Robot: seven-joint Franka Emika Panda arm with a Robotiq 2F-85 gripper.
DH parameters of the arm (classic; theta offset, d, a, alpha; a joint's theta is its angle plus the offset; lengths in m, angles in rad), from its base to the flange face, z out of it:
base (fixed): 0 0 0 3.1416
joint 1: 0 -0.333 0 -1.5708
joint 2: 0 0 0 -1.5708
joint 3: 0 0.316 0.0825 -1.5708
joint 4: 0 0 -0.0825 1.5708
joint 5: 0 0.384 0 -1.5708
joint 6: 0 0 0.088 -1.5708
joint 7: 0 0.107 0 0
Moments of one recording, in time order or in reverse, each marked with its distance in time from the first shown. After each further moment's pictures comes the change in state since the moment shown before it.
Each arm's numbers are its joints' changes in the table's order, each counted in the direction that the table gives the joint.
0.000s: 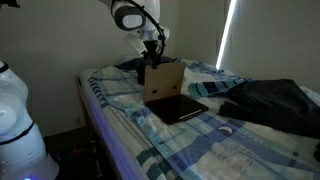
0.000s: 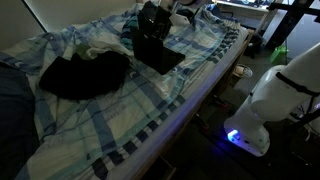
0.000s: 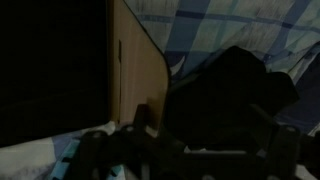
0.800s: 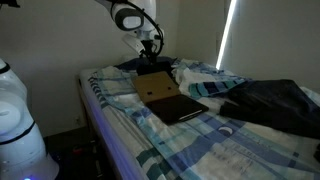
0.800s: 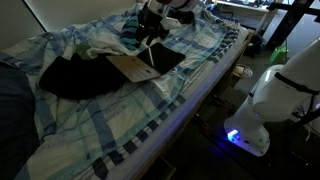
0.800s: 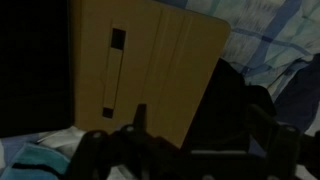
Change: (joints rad) arm -0.059 -0.047 0.040 -0.047 0.000 0.004 0.000
